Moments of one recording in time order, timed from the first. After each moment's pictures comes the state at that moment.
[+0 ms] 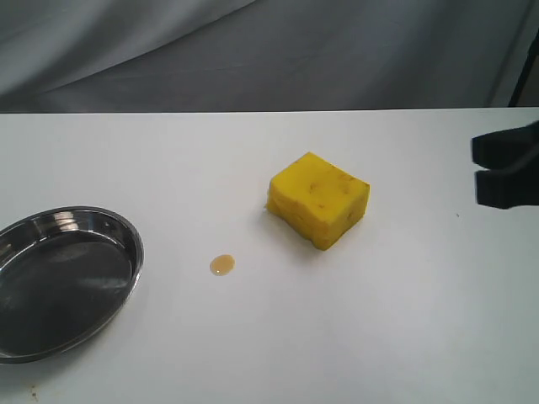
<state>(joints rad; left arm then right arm) -0.05 0.00 0.00 -0.04 0.27 0.14 0.34 0.95 -0.74 0.23 0.49 -0.24</state>
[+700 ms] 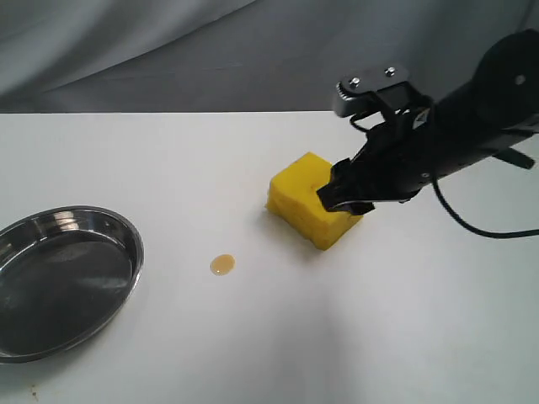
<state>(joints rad) -0.05 0.00 0.00 -0.04 0.27 0.14 0.42 1.64 -1.07 0.35 0.56 -0.42</state>
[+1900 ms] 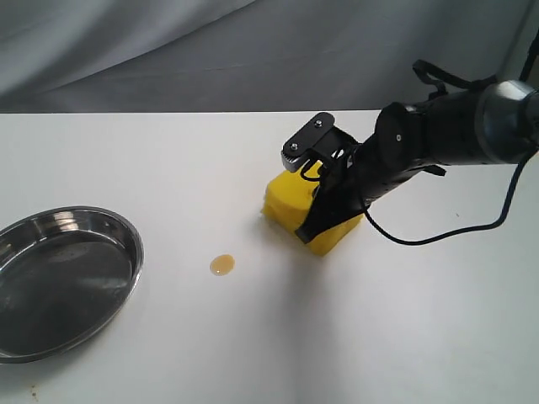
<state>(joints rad) -0.05 0.00 0.00 -0.04 0.27 0.14 0.46 1.96 -1.20 0.16 0.39 -0.55</state>
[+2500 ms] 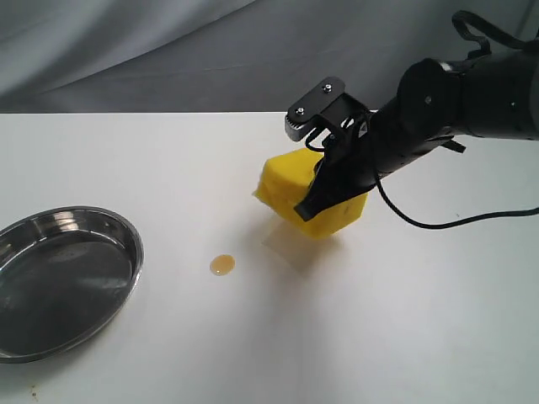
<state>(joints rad) -0.05 0.00 0.00 -0.04 0.27 0.14 0.47 1.83 -1.20 0.22 0.47 -0.56</state>
